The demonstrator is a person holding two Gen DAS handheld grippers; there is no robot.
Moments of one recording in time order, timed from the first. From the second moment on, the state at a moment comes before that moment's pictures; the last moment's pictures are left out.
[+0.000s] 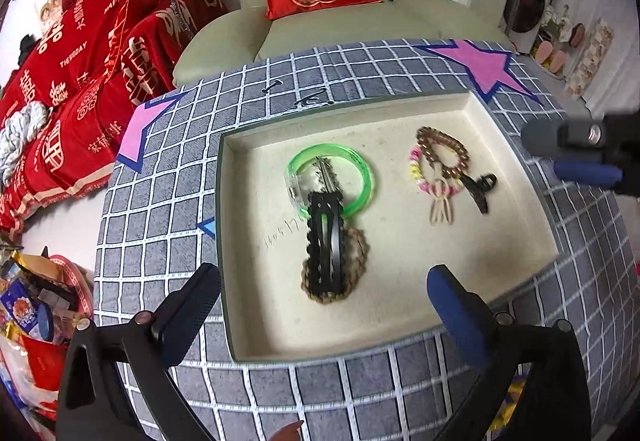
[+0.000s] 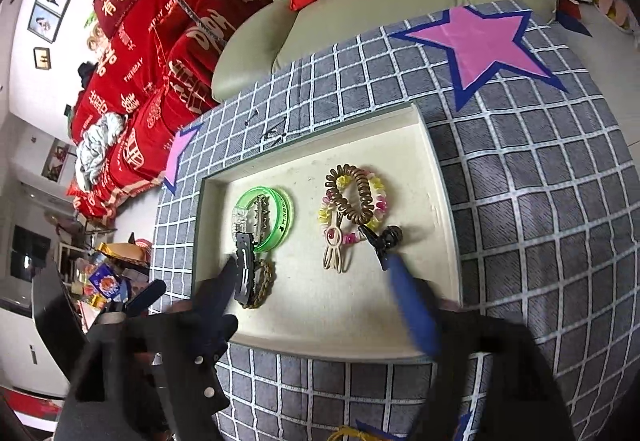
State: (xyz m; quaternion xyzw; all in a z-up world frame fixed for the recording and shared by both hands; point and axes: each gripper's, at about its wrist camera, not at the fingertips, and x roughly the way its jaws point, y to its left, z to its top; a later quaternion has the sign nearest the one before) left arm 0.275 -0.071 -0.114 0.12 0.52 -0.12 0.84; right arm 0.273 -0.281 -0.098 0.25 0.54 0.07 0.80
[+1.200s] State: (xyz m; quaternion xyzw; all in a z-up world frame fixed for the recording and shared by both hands) left arm 0.148 -0.099 -0.159 0.14 0.59 -0.23 0.76; right arm 0.075 -0.297 -0.150 0.14 0.63 0.00 0.76
